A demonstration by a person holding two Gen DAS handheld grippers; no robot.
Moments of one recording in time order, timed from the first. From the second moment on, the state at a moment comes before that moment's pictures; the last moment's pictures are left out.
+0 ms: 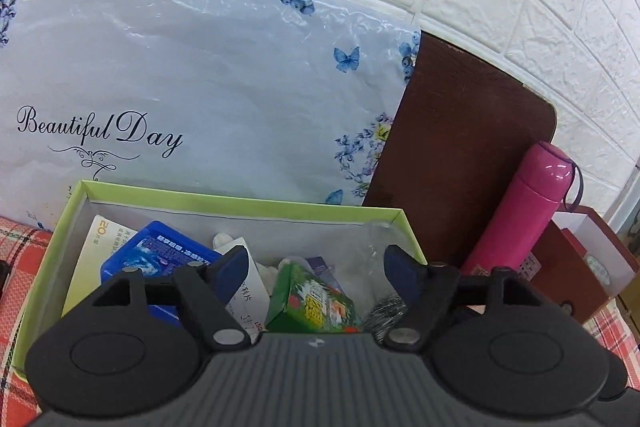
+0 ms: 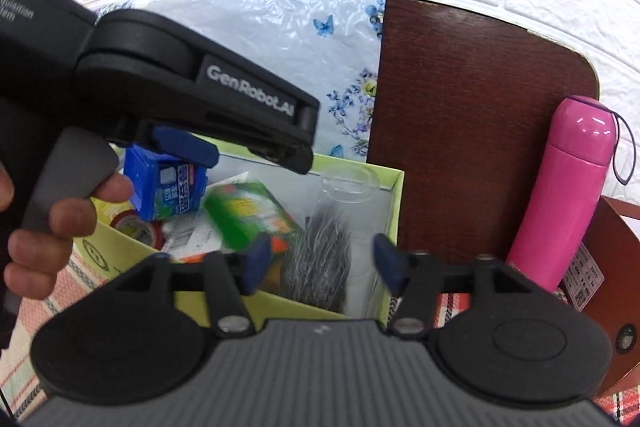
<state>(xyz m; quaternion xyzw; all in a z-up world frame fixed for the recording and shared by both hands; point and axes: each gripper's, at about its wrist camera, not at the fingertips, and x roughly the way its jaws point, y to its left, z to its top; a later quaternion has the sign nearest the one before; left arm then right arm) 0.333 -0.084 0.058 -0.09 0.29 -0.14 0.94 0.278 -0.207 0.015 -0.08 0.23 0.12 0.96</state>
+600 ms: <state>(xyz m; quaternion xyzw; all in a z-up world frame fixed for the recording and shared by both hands) 0.252 -0.089 0.081 -0.03 0.29 -0.11 0.95 0.206 -0.228 0.051 -0.07 0.20 0.10 0.97</state>
